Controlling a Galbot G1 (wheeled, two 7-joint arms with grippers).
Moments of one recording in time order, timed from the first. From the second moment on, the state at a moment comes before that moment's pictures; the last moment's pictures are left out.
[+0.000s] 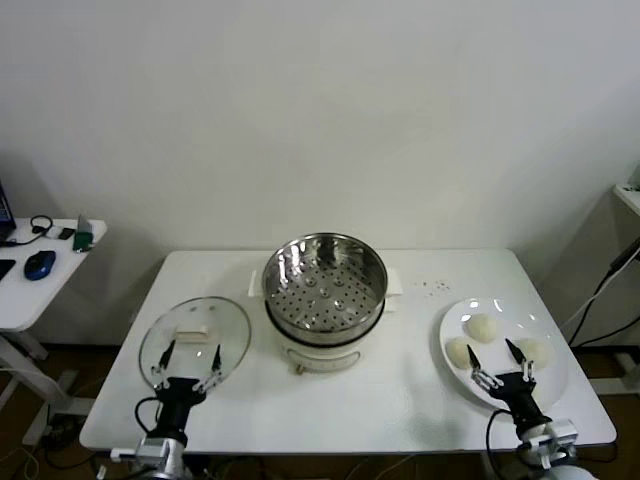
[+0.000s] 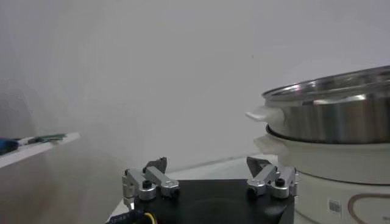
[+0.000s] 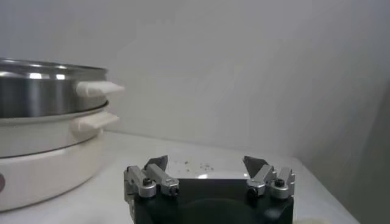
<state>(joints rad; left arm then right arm) 1.58 -1.48 -0.65 -1.88 0.07 -0.16 0.03 -1.49 1.14 0.68 1.70 0.31 0.15 -0.19</state>
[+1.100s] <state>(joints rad) 1.59 -1.46 -0.57 -1.88 0.07 -0.13 -0.04 -0.40 0.53 -0.16 1.18 -0.11 0.02 -1.09</state>
